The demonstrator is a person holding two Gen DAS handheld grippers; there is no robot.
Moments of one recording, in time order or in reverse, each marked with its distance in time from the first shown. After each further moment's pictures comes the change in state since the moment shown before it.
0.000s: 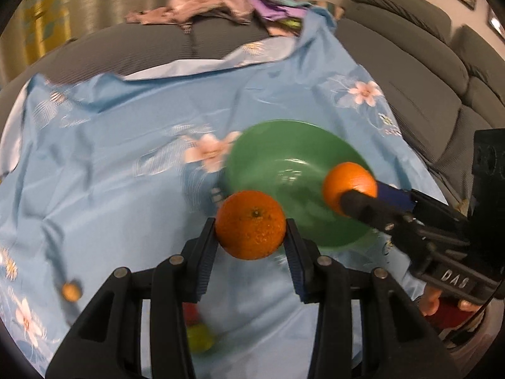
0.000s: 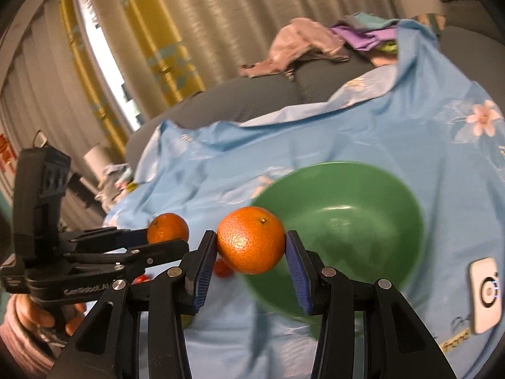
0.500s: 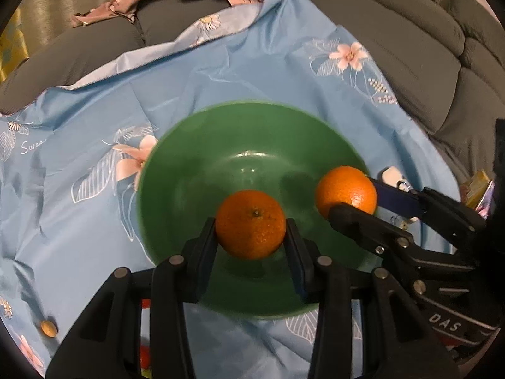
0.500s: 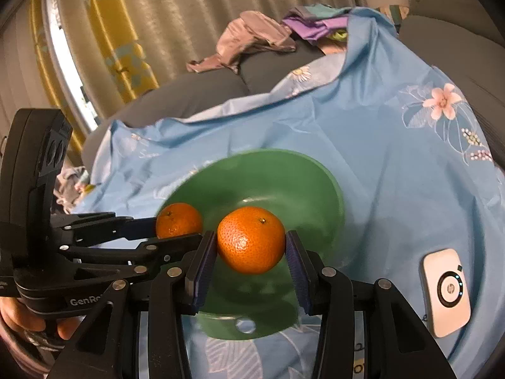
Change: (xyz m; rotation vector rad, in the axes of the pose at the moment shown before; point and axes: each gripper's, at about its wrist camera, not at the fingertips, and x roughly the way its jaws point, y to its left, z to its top) left arm 0.076 -0.052 0.025 0.109 0.115 0.000; right arm 0.004 -0.054 -0.006 0.030 0.042 -0.164
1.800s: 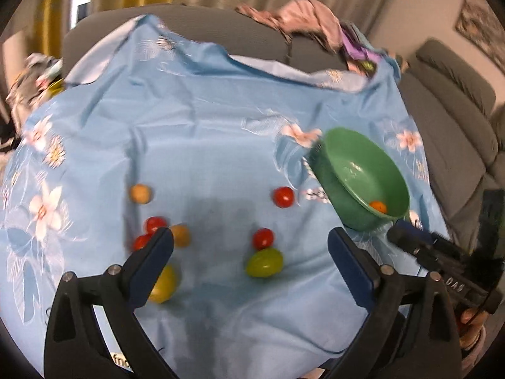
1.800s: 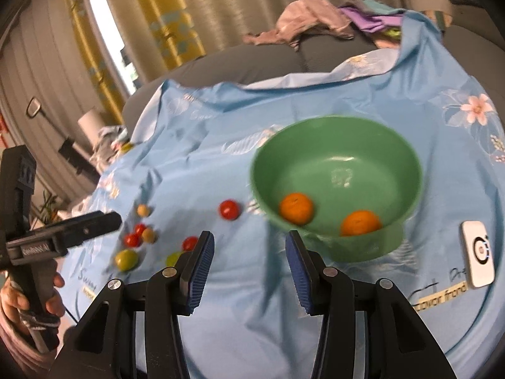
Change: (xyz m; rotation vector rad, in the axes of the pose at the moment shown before) left arm -0.151 0.118 -0.158 -0.486 -0.231 0.115; right arm -0.024 0.099 -0.045 -0.132 0.114 0.130
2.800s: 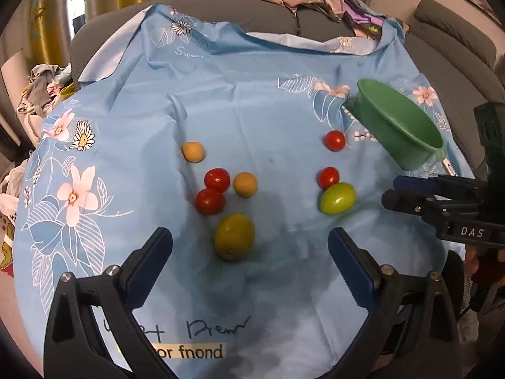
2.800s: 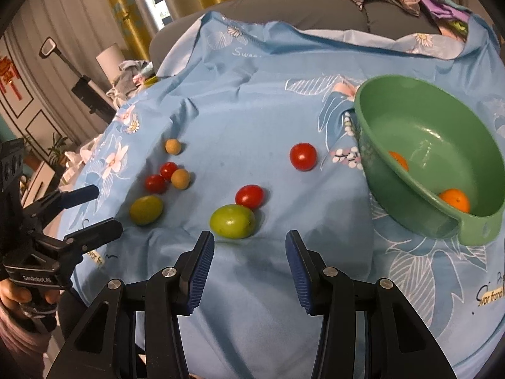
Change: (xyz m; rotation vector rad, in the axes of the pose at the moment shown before) left arm 0.007 0.054 -0.047 0.167 0.081 0.103; right arm 0.061 0.065 -0.021 -0.126 0.214 0.041
